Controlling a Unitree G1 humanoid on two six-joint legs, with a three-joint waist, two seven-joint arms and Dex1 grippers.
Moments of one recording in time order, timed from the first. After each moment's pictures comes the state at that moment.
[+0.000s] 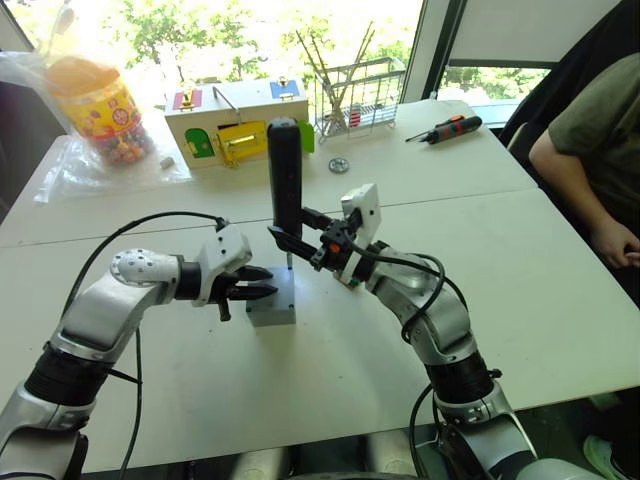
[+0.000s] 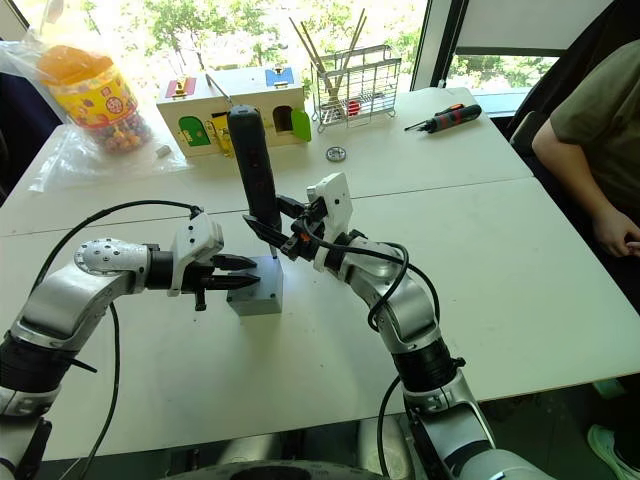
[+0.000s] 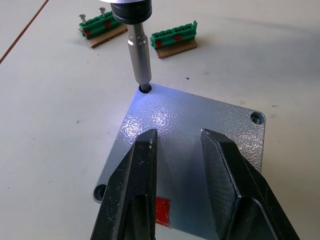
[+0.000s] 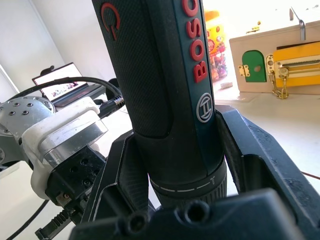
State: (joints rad) left arm -0.38 0.81 -0.15 -0.23 -0.36 0.63 -1.03; right arm -0.46 -0.12 0.26 -0.18 0.29 0.43 0.56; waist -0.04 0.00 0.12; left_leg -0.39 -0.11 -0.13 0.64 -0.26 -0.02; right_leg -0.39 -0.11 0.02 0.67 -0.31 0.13
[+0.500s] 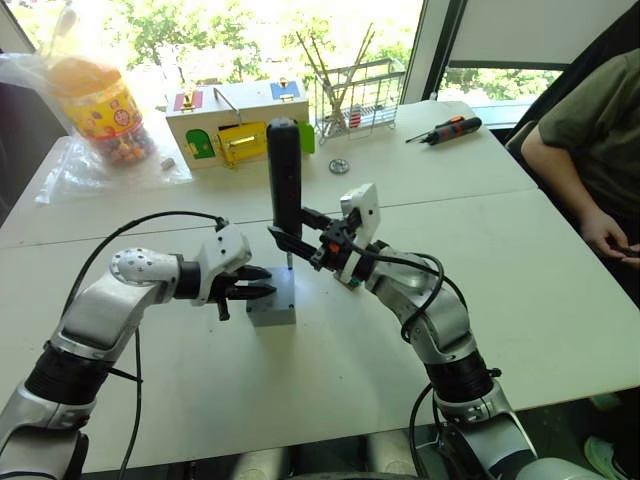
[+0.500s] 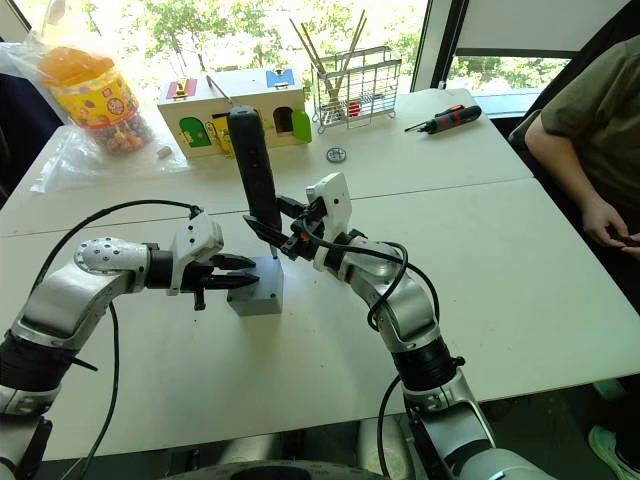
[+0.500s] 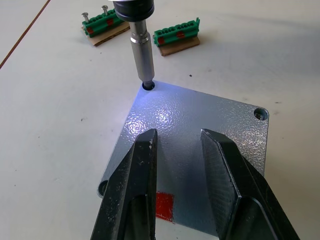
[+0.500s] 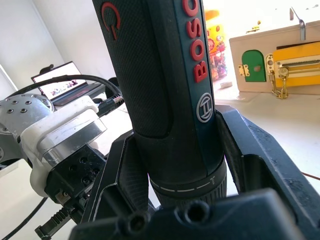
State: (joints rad) left arm -0.38 0.80 -0.16 -0.22 -0.35 0.62 -1.04; right arm -0.47 -0.12 0.26 -0.18 0.29 0.43 0.55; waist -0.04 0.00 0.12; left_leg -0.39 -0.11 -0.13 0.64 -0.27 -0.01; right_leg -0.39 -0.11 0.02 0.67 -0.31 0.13
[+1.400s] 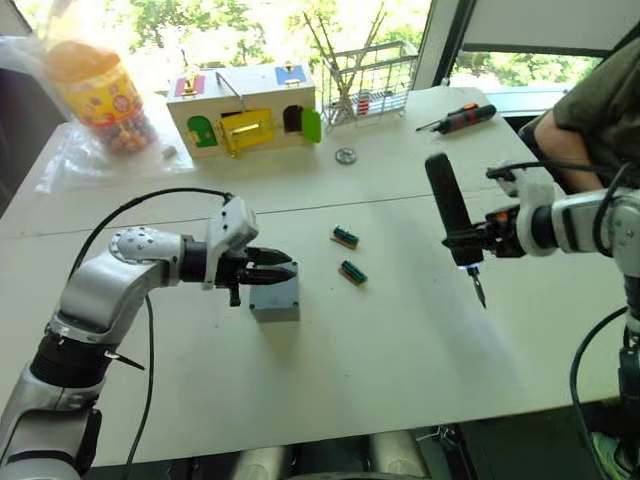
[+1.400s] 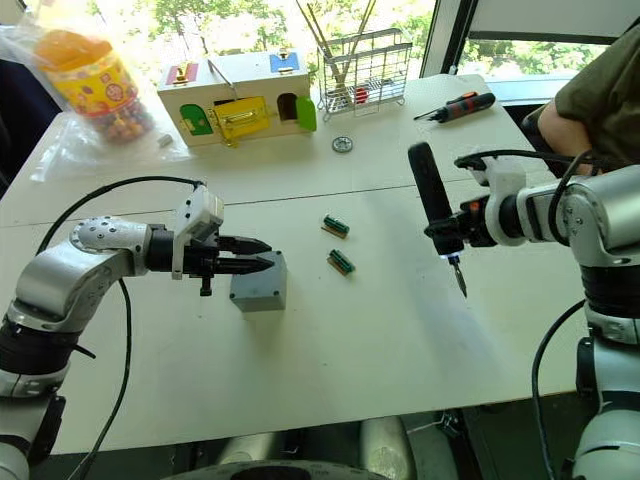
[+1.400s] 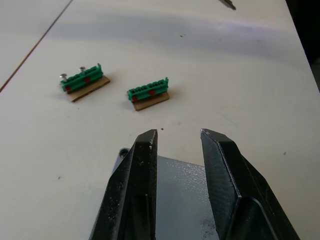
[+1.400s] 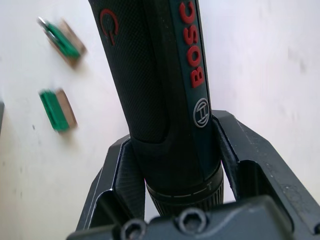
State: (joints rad) left arm -0.49 0.77 -0.14 -0.29 -0.48 0.70 -1.11; right arm -0.82 -1.00 0.07 -0.01 0.65 1.58 0.67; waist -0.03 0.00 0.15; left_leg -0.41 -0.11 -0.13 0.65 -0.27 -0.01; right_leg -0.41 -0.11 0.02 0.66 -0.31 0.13
